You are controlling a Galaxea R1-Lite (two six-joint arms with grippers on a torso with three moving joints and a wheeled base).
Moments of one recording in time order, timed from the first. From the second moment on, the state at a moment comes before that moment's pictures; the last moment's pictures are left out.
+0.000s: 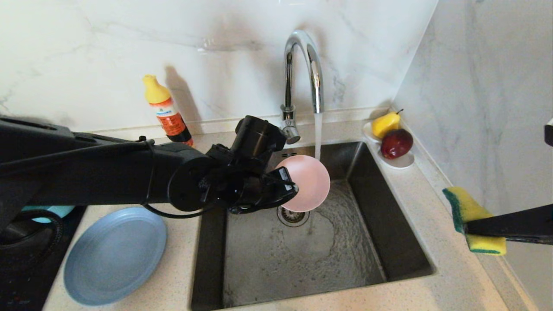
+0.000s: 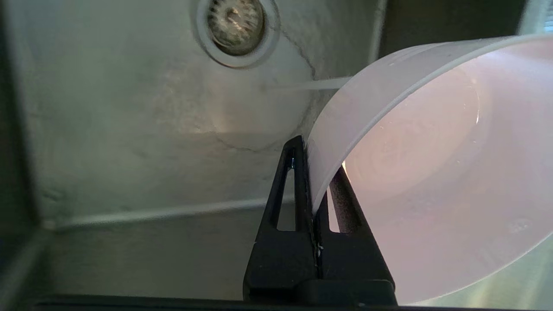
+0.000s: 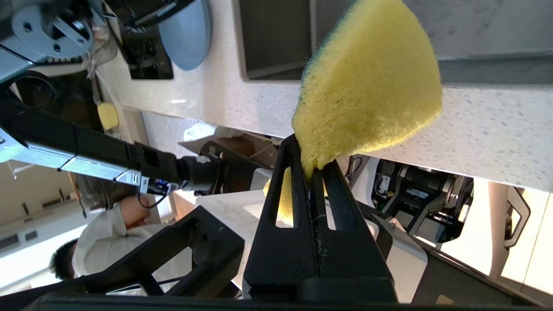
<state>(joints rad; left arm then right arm) -0.69 1.99 -1.45 0.12 0.20 -0.80 0.40 1.17 -1.22 0.64 0.42 0.62</state>
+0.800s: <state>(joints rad) -0.68 2.17 -1.76 0.27 0.18 -0.90 0.37 1.12 -1.17 0.63 0.42 0.62</state>
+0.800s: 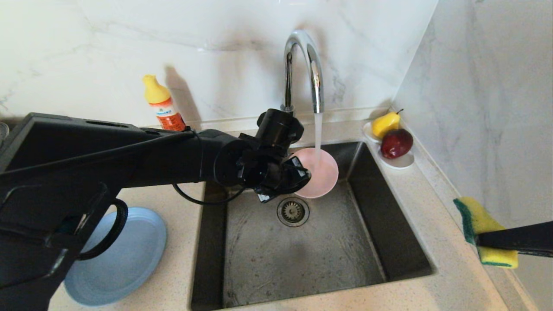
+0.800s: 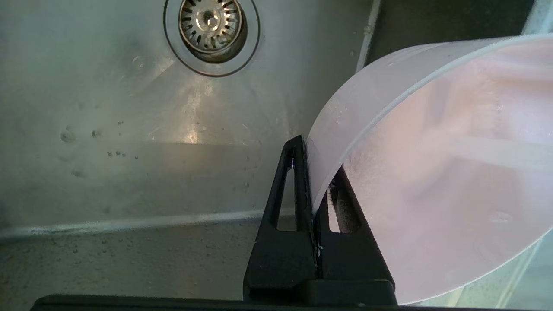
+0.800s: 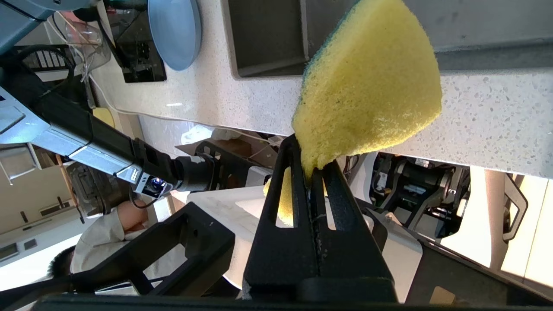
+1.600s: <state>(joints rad) -0.68 2.11 -1.67 0.30 0.18 -0.91 0.36 1.12 -1.13 0.61 0.42 0.62</state>
